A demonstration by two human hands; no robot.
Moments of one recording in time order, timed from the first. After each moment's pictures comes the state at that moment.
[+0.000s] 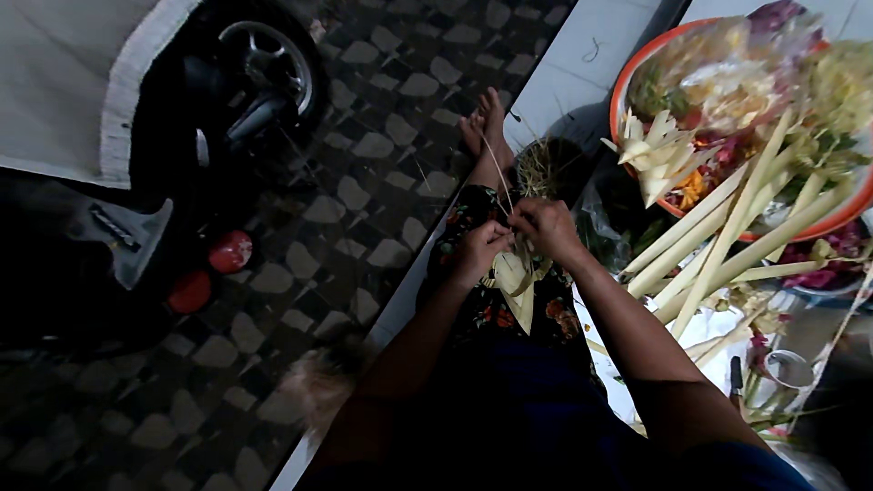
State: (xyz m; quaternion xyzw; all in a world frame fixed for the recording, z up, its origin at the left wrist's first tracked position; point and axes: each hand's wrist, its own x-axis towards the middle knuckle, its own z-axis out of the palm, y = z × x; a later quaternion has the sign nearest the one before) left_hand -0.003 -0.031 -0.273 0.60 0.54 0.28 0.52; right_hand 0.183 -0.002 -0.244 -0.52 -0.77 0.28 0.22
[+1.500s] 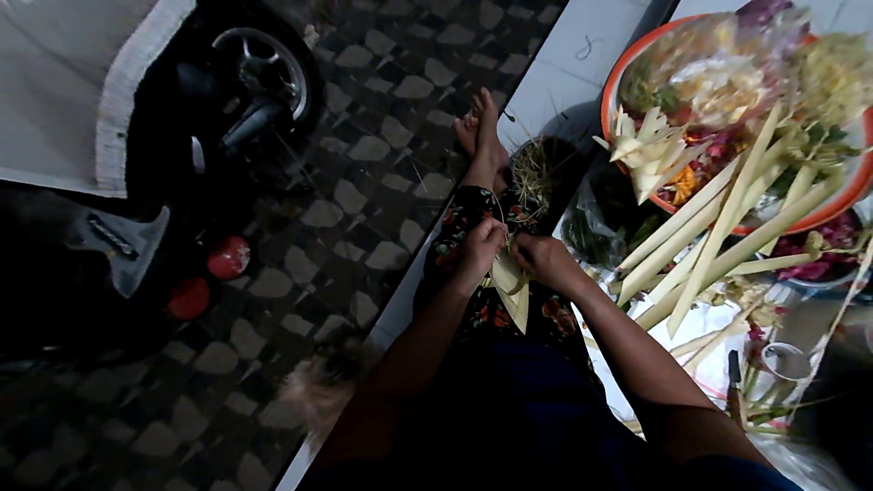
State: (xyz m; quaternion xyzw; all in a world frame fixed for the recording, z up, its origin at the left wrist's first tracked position) left_hand 0.016 -0.027 -0.279 0.52 0.57 0.31 0.56; right_hand 0.190 -0.052 -0.249 -0.54 -0.76 0.34 0.12
